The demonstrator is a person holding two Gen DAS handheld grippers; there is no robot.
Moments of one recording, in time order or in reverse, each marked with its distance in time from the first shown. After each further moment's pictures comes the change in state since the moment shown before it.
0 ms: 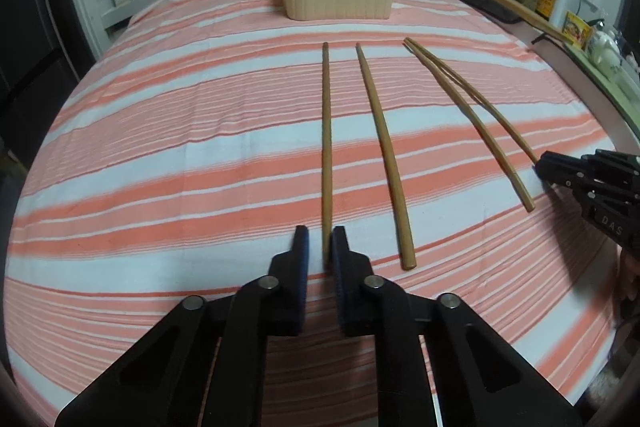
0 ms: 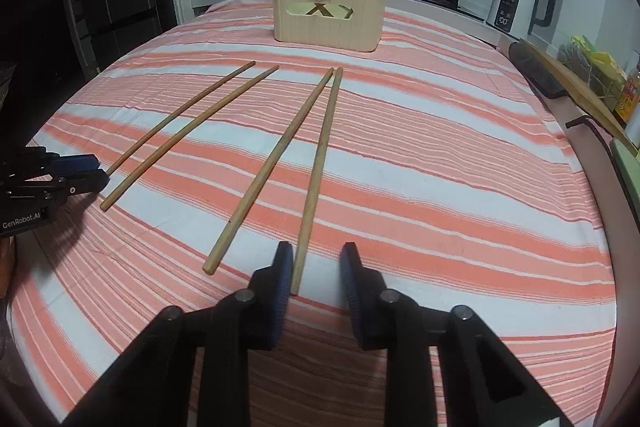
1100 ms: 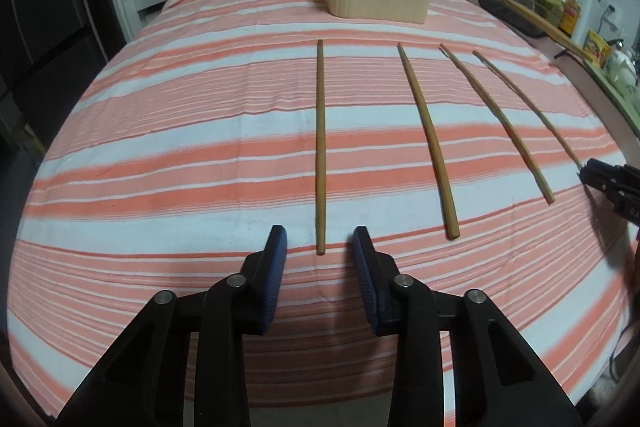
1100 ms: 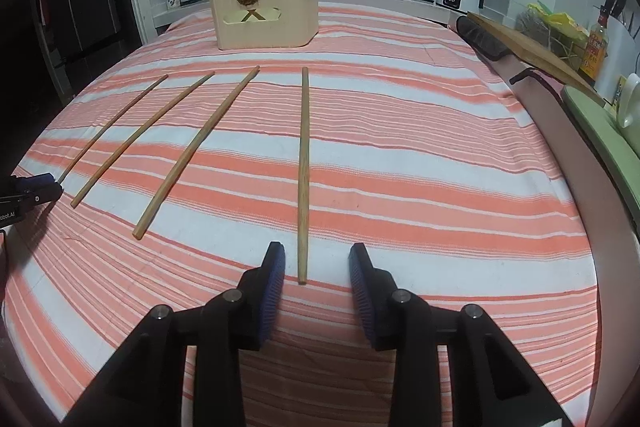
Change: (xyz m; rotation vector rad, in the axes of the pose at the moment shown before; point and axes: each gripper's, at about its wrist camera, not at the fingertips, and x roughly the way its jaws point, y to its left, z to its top) left arm -0.008 0.020 -0.015 -0.070 -0.008 0.052; right arm -0.016 -0.059 -0.026 0.108 -0.013 -0.031
